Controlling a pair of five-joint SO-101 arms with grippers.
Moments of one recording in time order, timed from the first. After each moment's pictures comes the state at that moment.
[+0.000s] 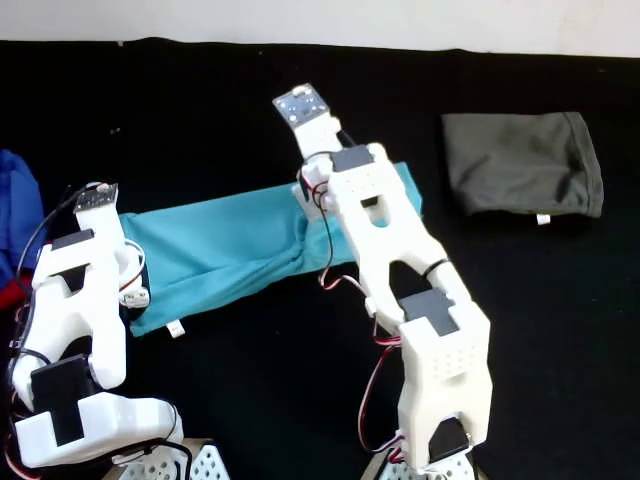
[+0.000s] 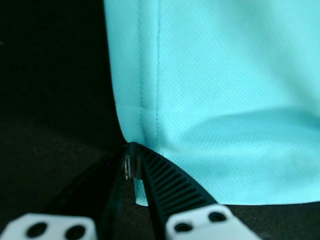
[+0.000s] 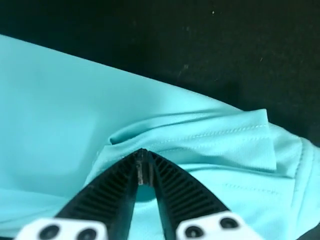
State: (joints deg) left arm -28.7 -1.3 43.7 49.1 -19.2; right arm -27.6 26.9 -12.3 57.4 13.0
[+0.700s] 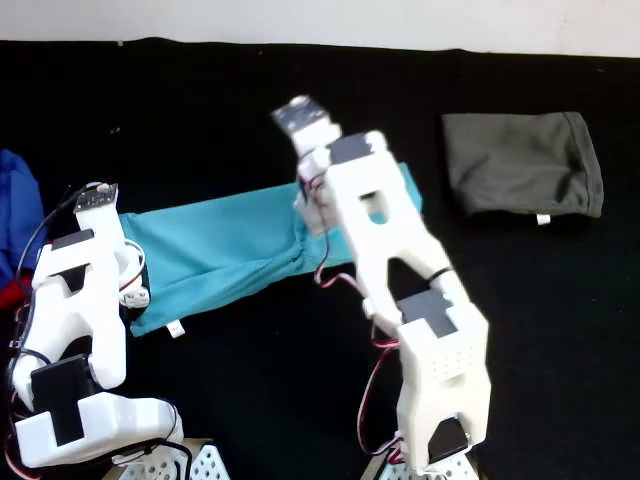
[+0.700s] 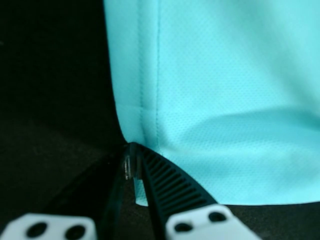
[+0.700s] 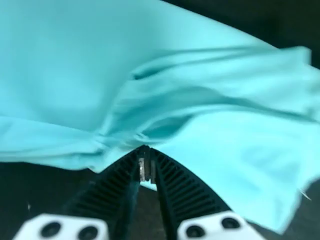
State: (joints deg) left arm -28.7 -1.3 43.7 49.1 -19.2; right arm -29.4 26.8 -15.8 73.3 13.0
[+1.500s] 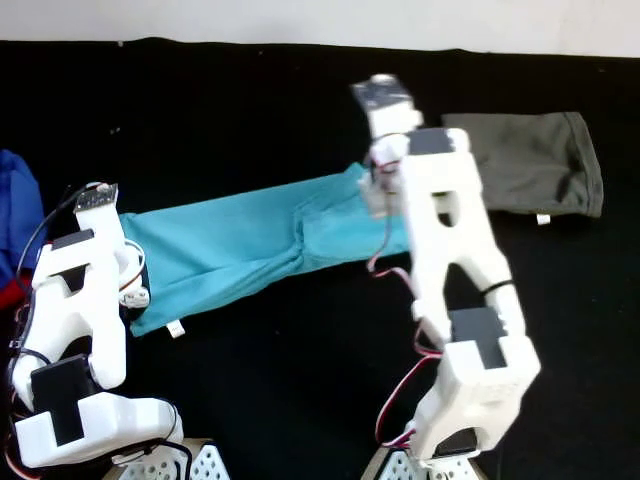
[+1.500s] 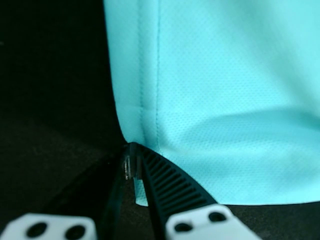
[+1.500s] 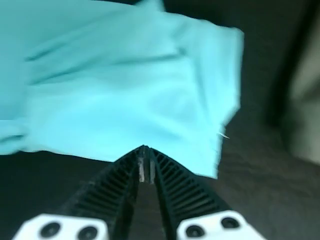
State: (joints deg) left arm -28.7 -1.3 43.7 49.1 -19.2; right arm -13.3 15.2 -9.3 75.4 13.1
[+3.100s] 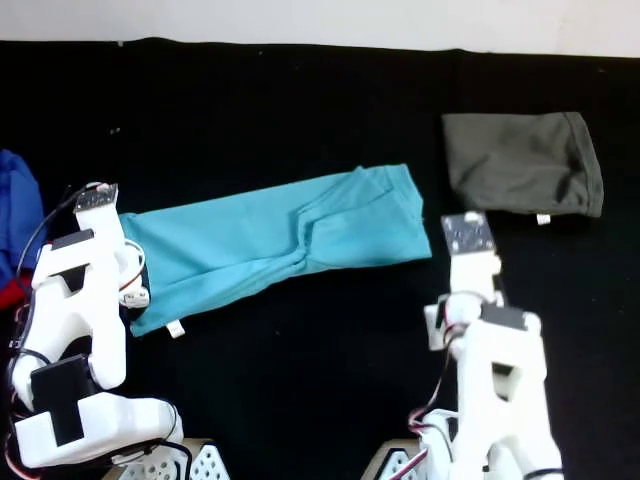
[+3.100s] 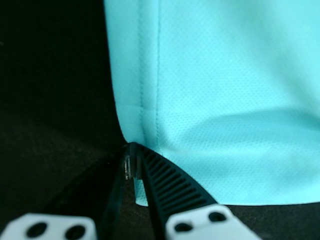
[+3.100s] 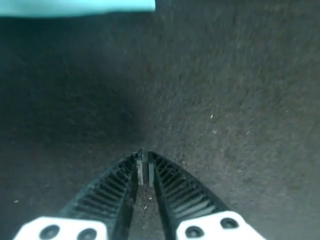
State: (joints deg) left arm -28.6 -1.3 43.7 49.1 -19.2; right arm 5.0 -40.8 71.9 45.4 20.4
